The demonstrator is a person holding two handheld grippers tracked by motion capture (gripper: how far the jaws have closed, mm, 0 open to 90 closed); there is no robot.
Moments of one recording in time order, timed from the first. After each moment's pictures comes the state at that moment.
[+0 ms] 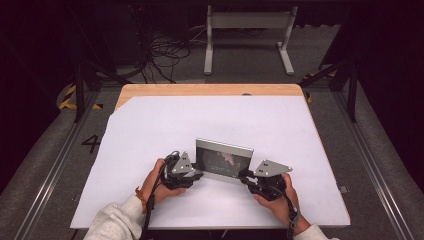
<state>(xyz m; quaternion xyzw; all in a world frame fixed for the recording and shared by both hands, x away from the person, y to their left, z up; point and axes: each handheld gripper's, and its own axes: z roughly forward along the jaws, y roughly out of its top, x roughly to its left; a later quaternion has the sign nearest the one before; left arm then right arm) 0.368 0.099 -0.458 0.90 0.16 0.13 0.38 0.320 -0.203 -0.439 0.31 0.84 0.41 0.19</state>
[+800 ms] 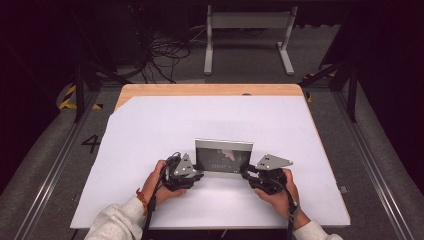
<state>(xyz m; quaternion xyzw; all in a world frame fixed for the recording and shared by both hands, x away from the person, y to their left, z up) 0.365 0.098 -0.455 0.90 0.16 0.14 0.38 0.335 -0.210 -0.440 0.34 0.83 0.41 0.19</state>
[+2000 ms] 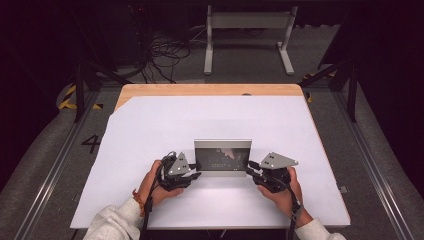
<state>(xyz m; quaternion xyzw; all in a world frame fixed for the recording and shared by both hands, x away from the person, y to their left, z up) 0.361 0.108 -0.448 0.89 0.17 0.14 0.39 0.333 -0.216 -0.430 0.33 0.82 0.41 0.22</state>
